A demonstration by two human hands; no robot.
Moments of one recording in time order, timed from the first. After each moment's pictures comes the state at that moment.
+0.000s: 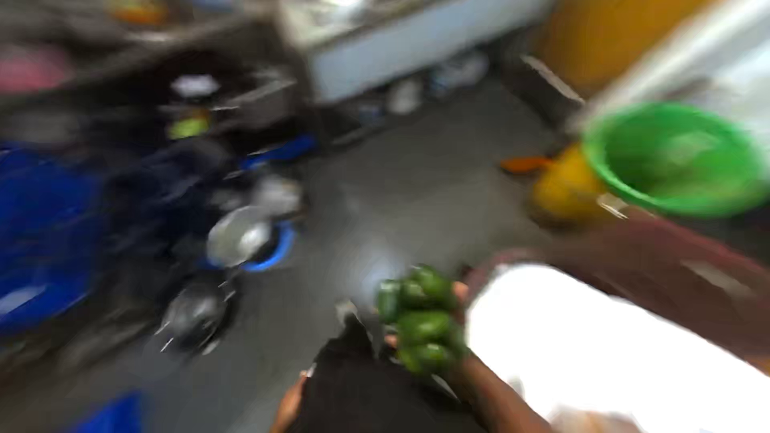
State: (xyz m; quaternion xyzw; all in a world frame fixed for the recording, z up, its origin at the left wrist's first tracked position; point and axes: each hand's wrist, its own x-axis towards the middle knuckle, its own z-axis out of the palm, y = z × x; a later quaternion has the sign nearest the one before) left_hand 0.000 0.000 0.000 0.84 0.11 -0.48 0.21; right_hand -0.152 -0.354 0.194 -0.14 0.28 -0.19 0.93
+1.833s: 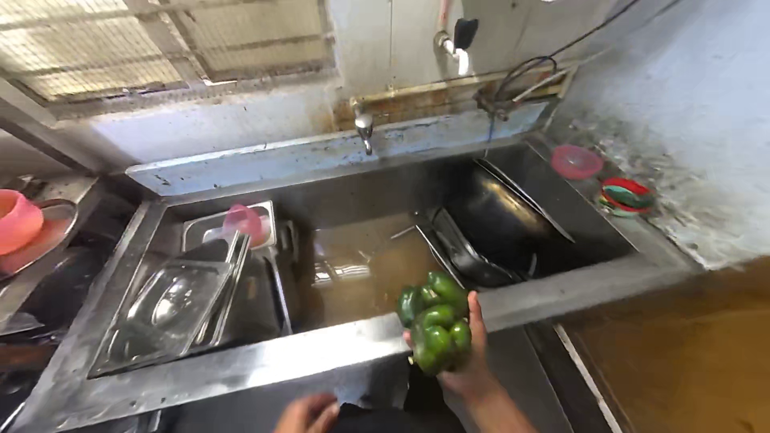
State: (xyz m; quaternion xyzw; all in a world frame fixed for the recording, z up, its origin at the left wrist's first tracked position) left_hand 0.727 -1.219 0.090 0.85 -0.19 -0.38 0.31; right_hand 0.665 -1.553 0.160 -0.10 0.16 -0.10 0.98
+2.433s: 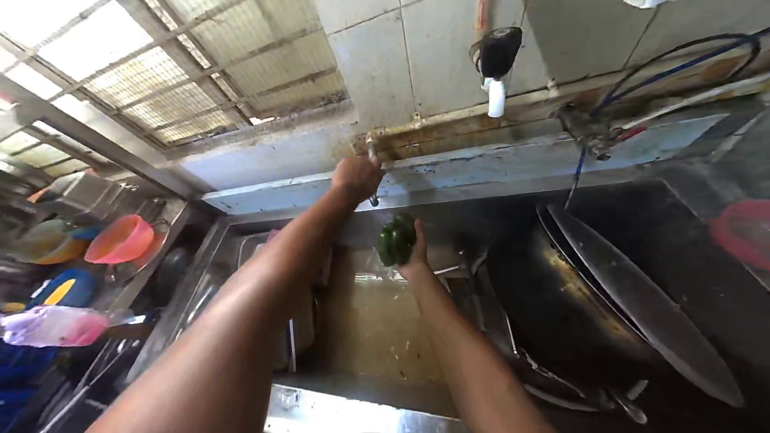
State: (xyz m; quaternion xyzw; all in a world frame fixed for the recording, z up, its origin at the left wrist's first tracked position) left_hand 1.102 -1.648 0.324 0.94 -0.26 -0.02 -0.21; right_hand 1.004 -1.695 0.091 -0.22 0.20 0.00 0.95
